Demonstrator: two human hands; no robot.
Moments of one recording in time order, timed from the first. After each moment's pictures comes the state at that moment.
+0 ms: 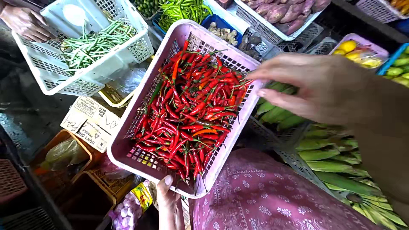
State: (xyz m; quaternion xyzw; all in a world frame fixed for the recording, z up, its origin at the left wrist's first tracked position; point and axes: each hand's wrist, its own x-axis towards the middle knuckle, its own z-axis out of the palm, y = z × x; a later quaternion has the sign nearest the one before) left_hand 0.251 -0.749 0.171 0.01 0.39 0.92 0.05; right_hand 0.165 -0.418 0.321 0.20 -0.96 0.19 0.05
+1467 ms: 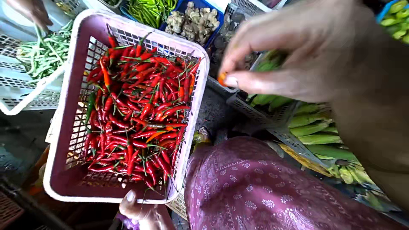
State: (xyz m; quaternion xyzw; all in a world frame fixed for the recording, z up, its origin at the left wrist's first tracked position) left_hand 0.228 -0.758 0.197 -0.05 0.52 0.85 -0.08; right_hand 0.134 -0.422 0.324 0.23 -0.89 0.37 0.10
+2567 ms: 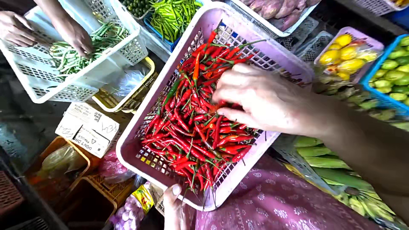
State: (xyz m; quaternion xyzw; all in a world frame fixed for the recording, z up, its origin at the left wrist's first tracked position) left_hand 0.258 -0.727 0.193 -0.03 0.39 0.92 0.09; right_hand 0.134 -0.455 0.299 0.26 -0.95 0.18 0.04
